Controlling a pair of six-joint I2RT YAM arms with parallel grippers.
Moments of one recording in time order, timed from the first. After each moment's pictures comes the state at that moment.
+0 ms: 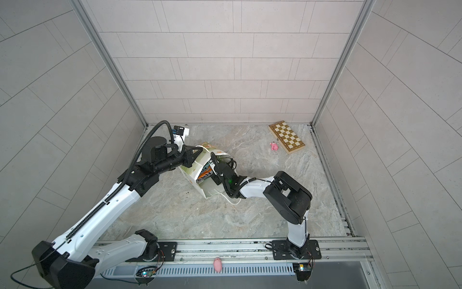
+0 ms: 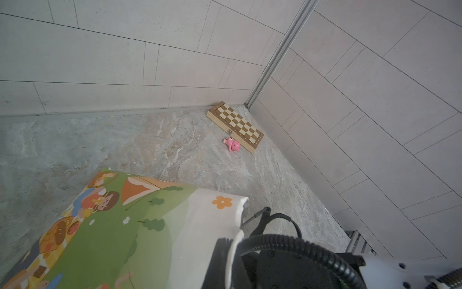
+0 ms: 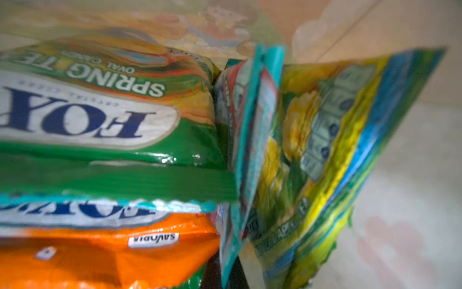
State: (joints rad) left arm -0.47 1.09 1.06 -0.32 0.29 -0.34; right arm 0.84 1.82 0.95 0.38 0.28 -0.06
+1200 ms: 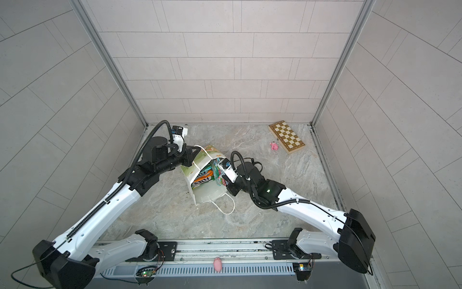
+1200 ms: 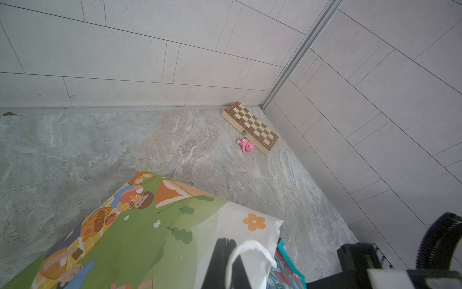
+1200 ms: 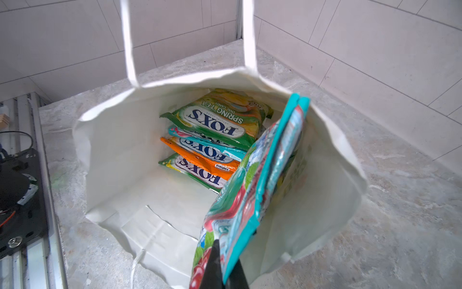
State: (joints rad) left arm -0.47 1.09 1.06 -0.33 0.24 -0.35; right arm 0.84 1.14 0.85 -0.17 -0.03 -0.05
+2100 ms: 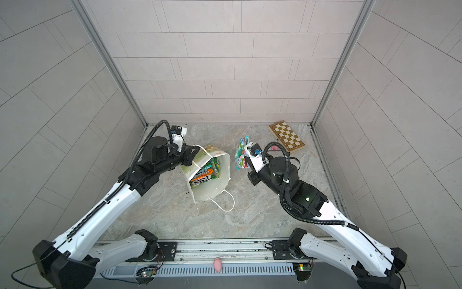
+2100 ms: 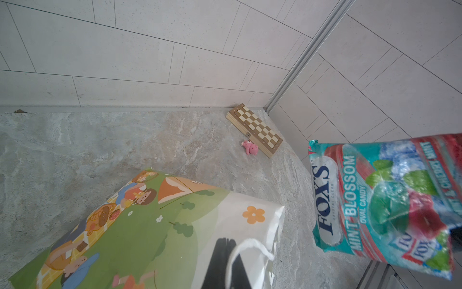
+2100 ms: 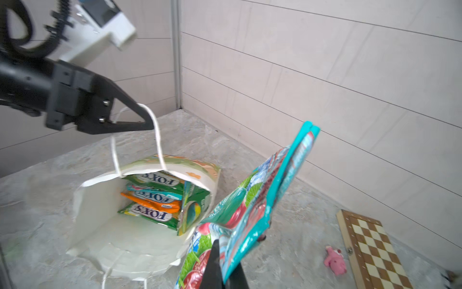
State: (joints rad) left arm -0.46 1.09 1.06 -0.33 0.22 -0.36; right arm 0.72 0.86 1.03 -0.41 0.19 -0.08
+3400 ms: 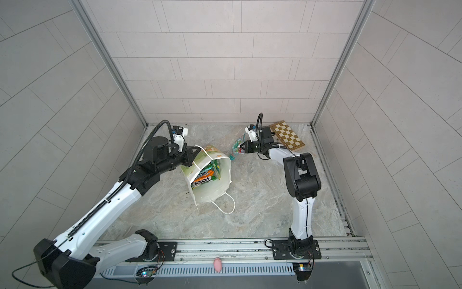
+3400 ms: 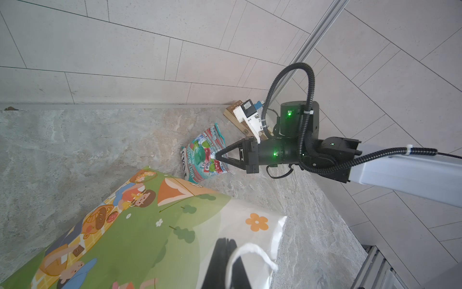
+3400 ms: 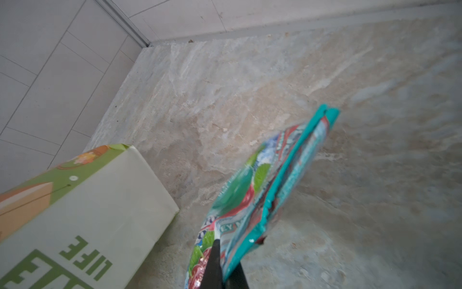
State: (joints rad) left arm -0.46 1.10 1.06 -0.33 0.23 -0.36; right arm 0.17 2.01 1.35 -0.05 -0.59 0.19
